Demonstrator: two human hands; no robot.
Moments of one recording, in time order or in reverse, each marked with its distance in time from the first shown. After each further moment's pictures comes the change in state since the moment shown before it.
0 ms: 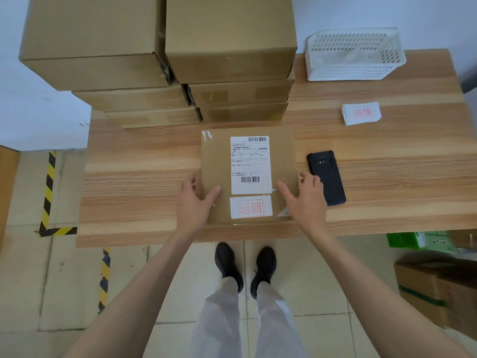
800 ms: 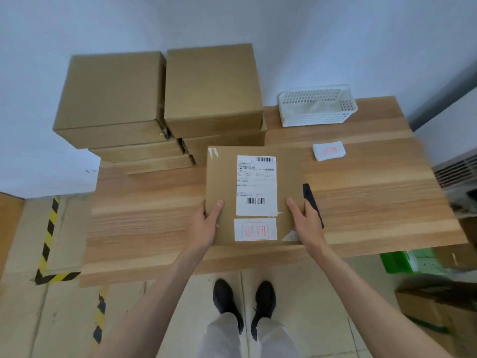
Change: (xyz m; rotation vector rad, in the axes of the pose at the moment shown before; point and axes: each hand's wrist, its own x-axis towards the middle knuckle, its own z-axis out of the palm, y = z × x) left_hand -0.031 0.085 0.005 -0.290 -0.165 -0.015; right_hand -0.004 -0.005 -0.078 0.756 -0.112 0.207
